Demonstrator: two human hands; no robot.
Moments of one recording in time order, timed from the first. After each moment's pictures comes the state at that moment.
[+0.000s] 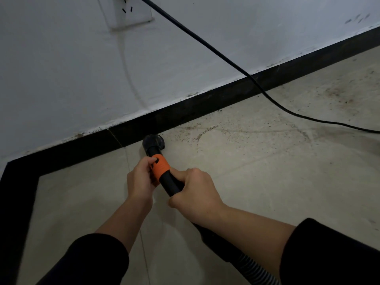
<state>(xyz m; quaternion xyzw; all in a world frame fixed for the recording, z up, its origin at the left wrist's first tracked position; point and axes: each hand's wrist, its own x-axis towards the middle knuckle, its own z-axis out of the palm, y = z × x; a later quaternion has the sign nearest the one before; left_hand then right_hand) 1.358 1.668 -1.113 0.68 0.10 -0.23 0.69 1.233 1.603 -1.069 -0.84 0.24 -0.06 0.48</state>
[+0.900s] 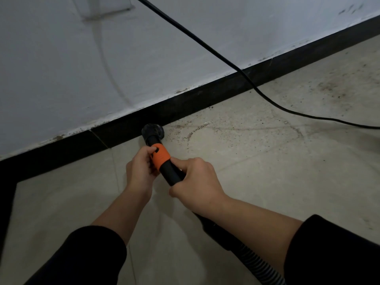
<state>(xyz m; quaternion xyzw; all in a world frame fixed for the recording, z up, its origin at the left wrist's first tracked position) 1.366 1.630 -1.117 0.66 0.07 -0.26 0.70 1.235 1.571 -1.070 -0.83 0.27 -0.08 0.49</state>
